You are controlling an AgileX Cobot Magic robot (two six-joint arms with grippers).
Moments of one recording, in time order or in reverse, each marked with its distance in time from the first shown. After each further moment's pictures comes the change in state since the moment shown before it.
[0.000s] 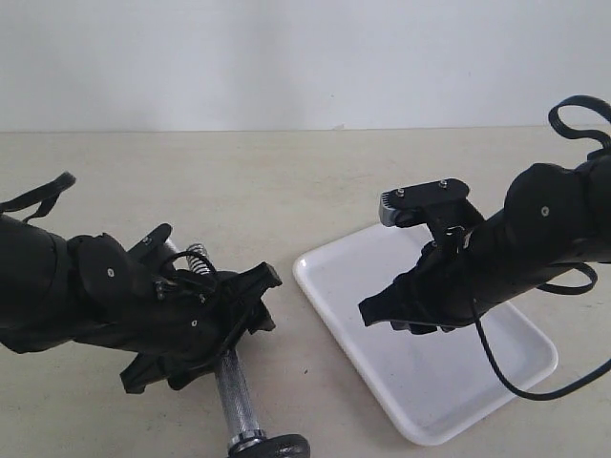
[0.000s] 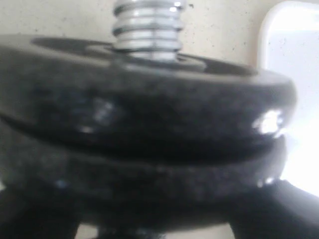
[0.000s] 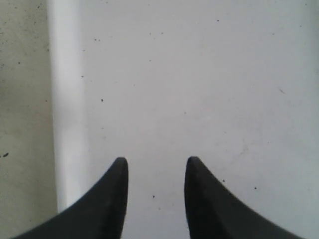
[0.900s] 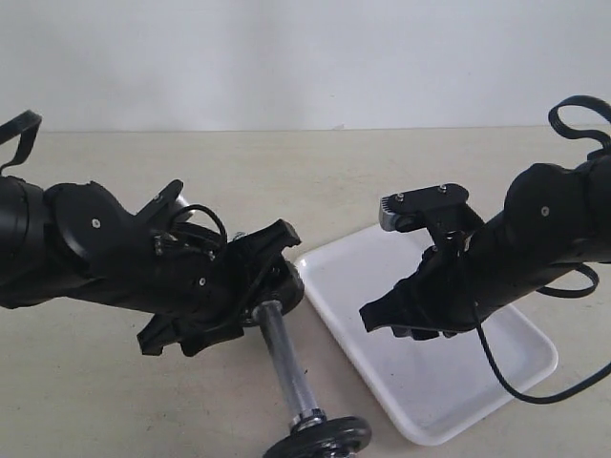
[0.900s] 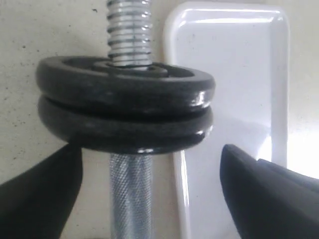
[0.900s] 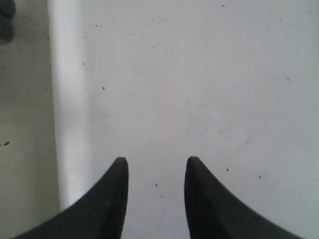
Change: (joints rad) left arm 0.000 -0.103 -0.077 0.063 0.104 -0.009; right arm 0.000 0.000 0.000 0.000 0.031 -0.002
